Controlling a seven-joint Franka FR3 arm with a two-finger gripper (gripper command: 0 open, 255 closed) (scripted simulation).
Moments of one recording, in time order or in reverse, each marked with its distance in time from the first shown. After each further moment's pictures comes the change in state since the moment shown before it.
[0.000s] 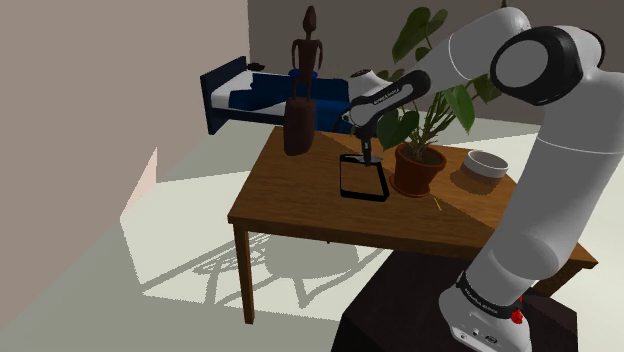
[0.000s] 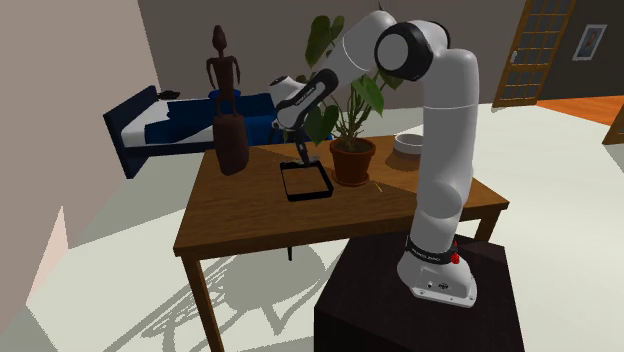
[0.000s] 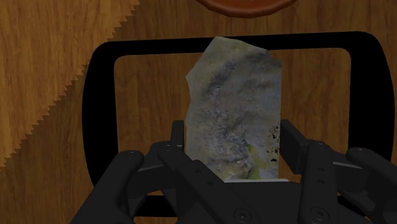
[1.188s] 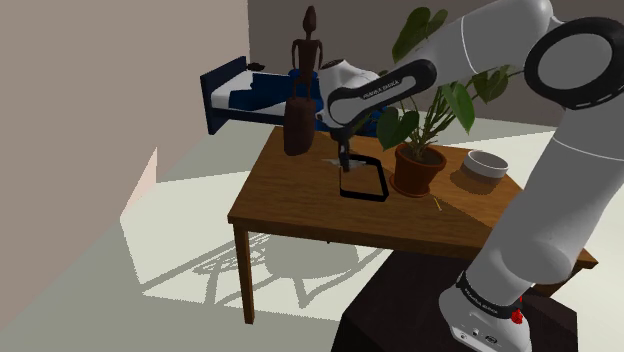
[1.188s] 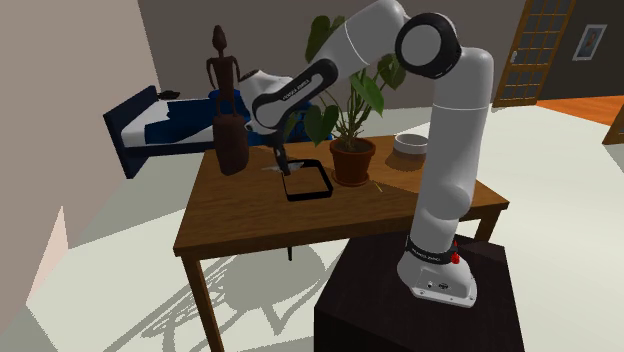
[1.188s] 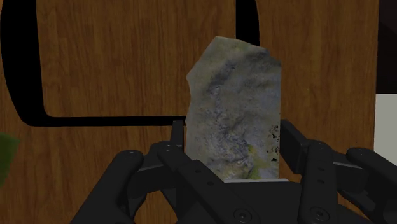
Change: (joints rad) arm 0.155 -0.105 0.131 -0.018 0.034 -0.156 0.238
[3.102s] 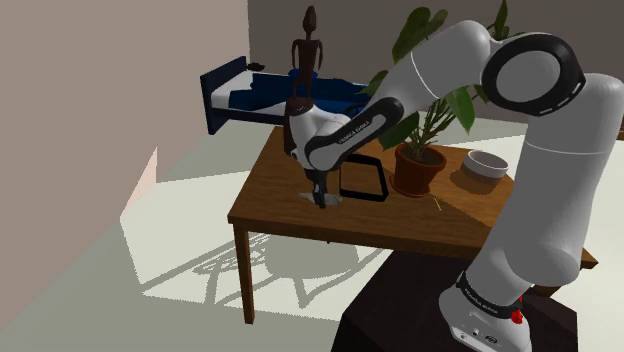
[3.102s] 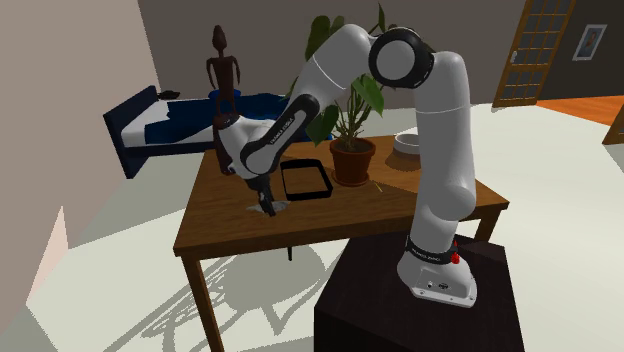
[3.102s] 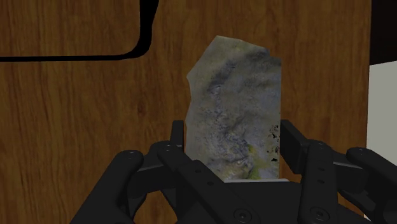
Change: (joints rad) arm 0.098 0.191 0.080 -0.037 0.001 0.181 0.223
